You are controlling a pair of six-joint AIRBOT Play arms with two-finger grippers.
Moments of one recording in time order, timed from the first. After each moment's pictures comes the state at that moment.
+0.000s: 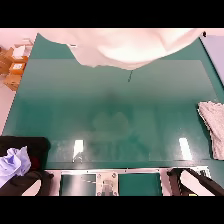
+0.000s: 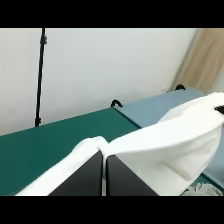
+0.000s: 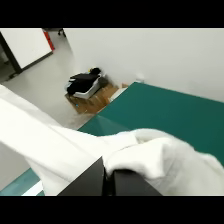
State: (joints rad) left arm -0.12 -0.90 1.90 0.88 -1.07 -1.40; right arm -0.38 -1.02 1.82 -0.37 1.39 1.14
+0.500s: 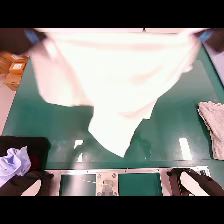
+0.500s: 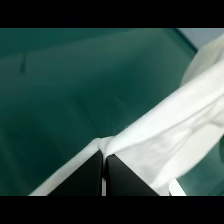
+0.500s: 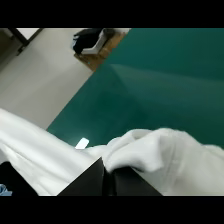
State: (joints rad) left arm -0.12 -0.93 1.48 0.94 -1.29 -1.43; right arm -0.22 -0.97 1.29 -0.47 1.29 1.10
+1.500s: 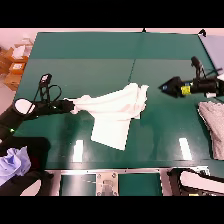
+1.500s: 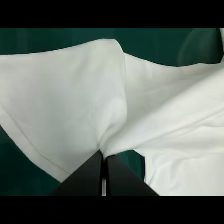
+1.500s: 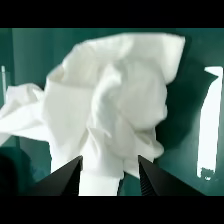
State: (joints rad) left arm -0.12 -1.00 0.65 0.88 -0.67 -1.26; right arm -0.31 -1.31 1.02 -0.68 1.28 1.19
